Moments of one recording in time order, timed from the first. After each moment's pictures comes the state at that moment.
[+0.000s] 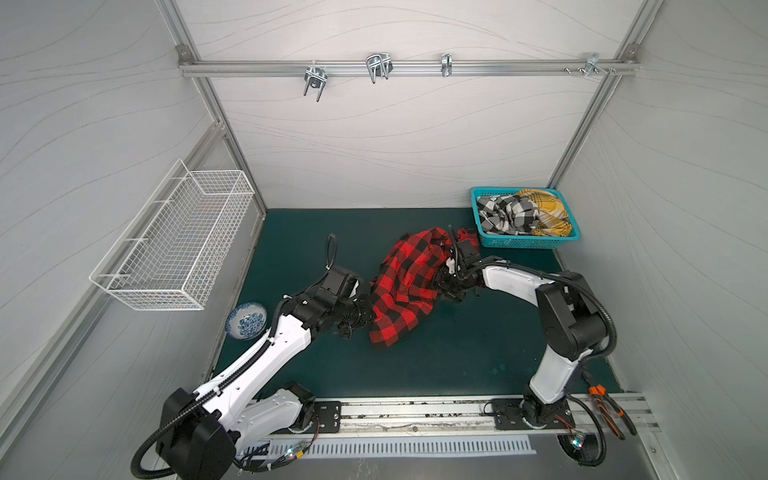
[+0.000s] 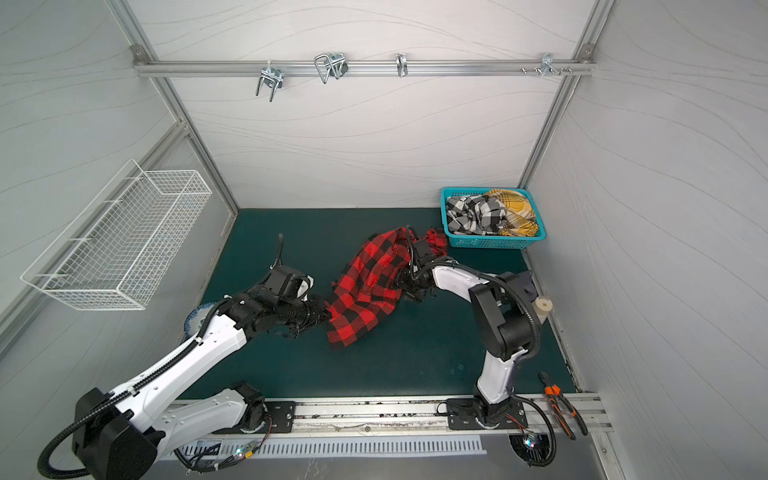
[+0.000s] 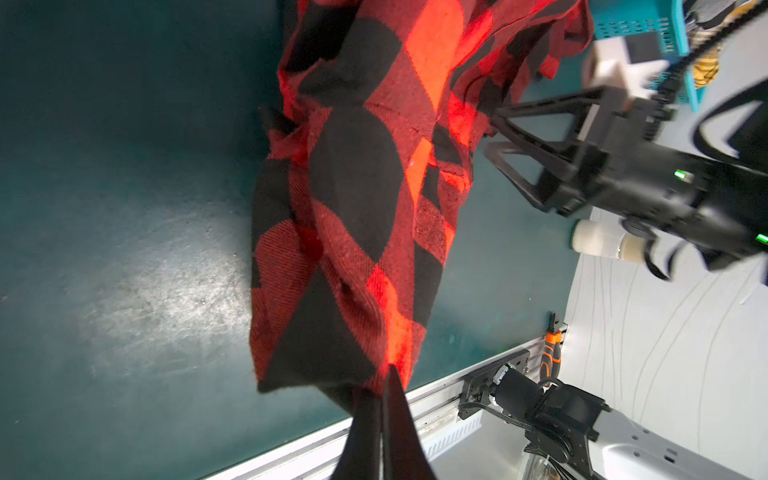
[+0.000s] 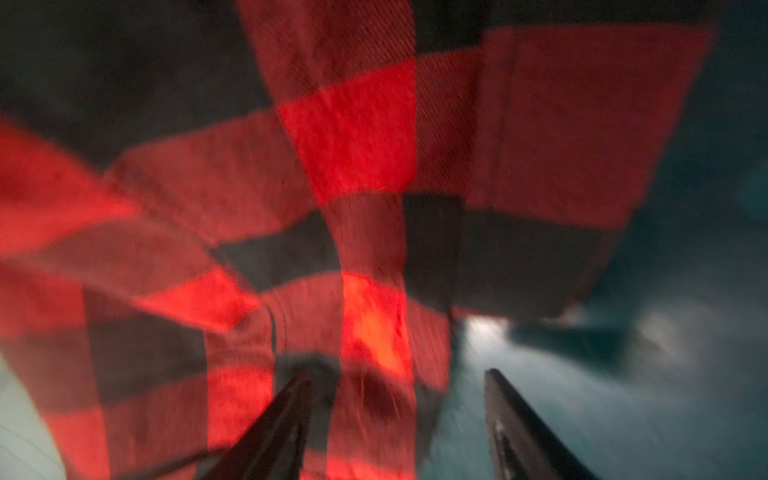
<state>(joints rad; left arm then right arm) -0.52 1.05 0.83 -0.75 0.31 -0.92 0.50 1.82 1.09 -0.38 -0.41 0.85</state>
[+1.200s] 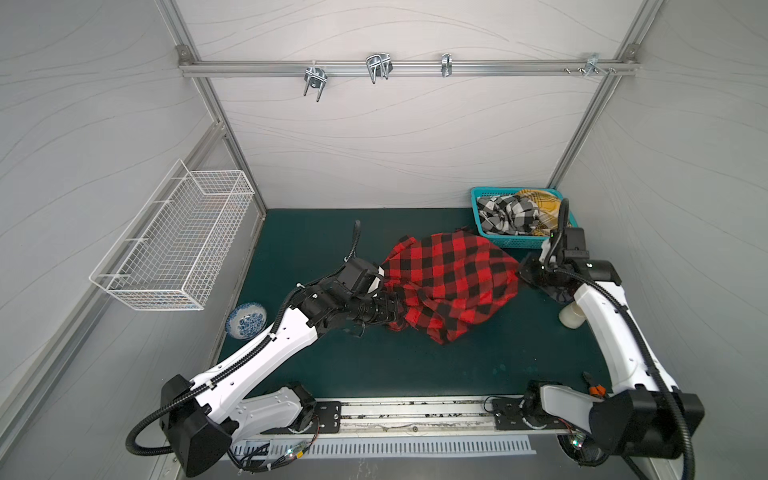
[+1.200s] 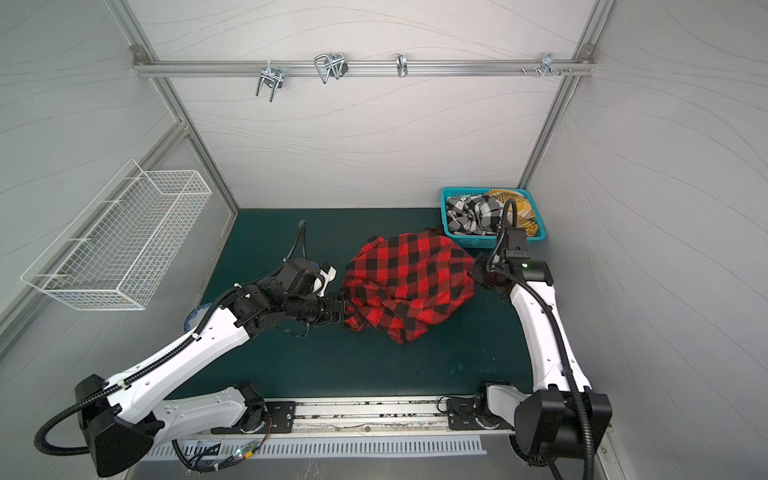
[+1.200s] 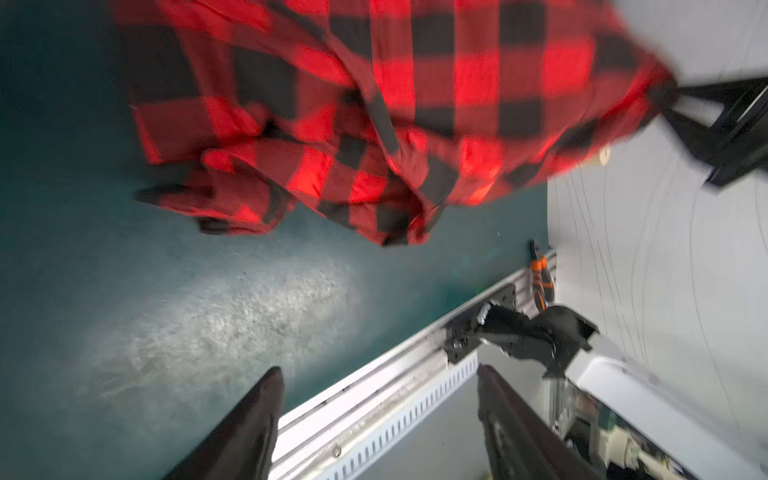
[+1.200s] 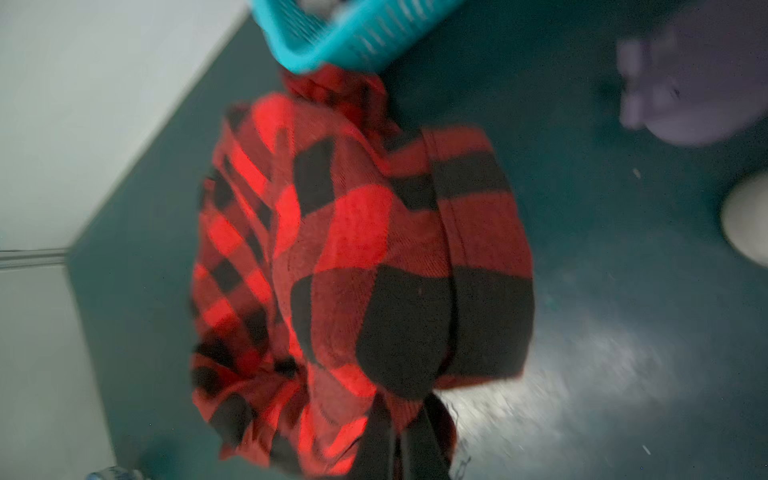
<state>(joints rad) -0.66 1.13 1.02 -0.80 0.28 -0.82 0.00 1.14 1.05 -0.99 -0.18 0.53</state>
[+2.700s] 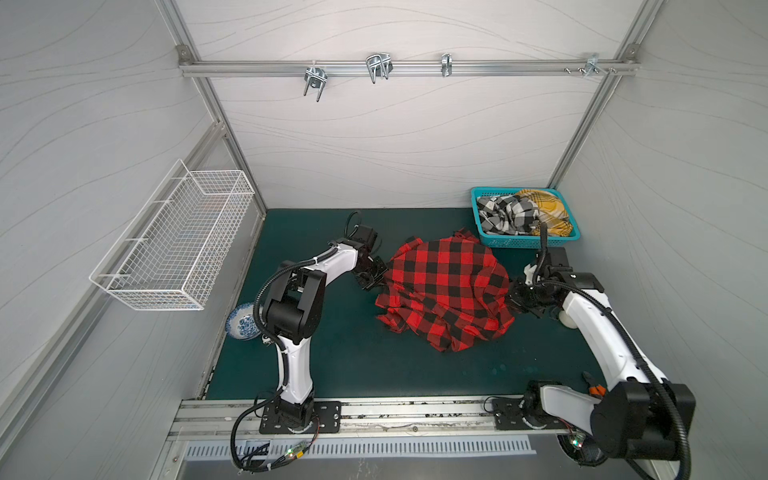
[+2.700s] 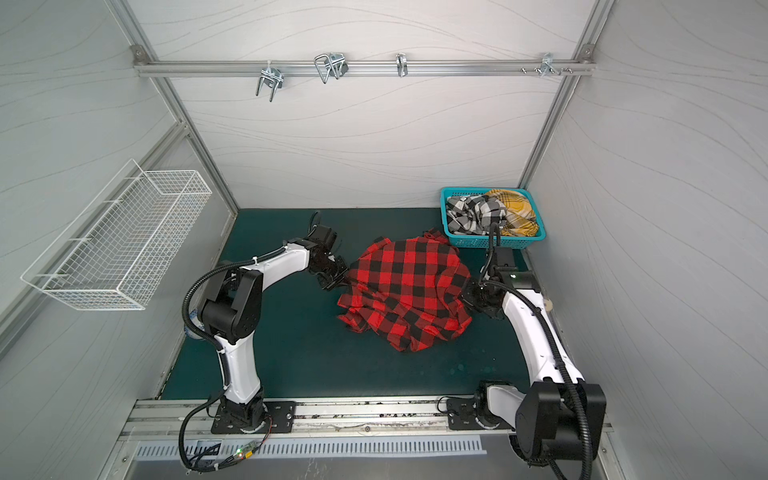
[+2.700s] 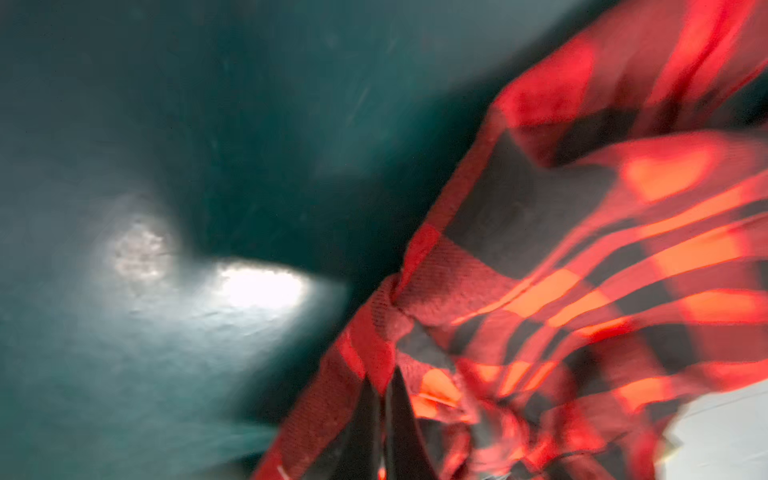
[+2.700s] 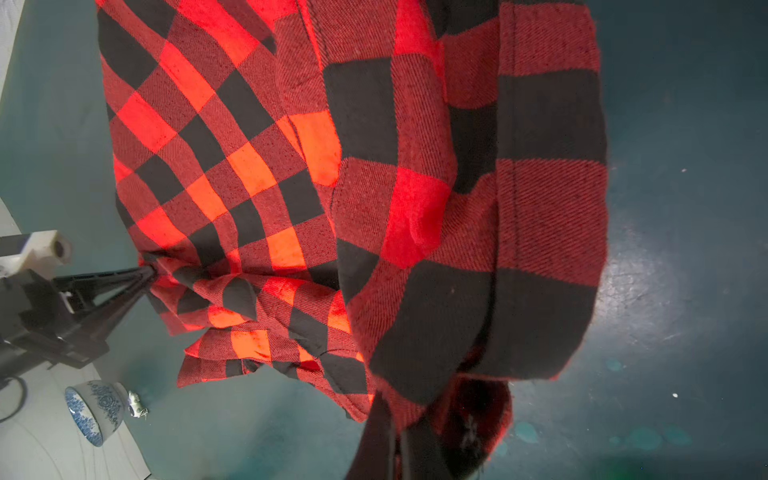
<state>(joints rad) -0.35 1.97 1.41 -0.69 0.37 -0.92 0.04 1.17 0.95 -0.97 -0.30 0.50</state>
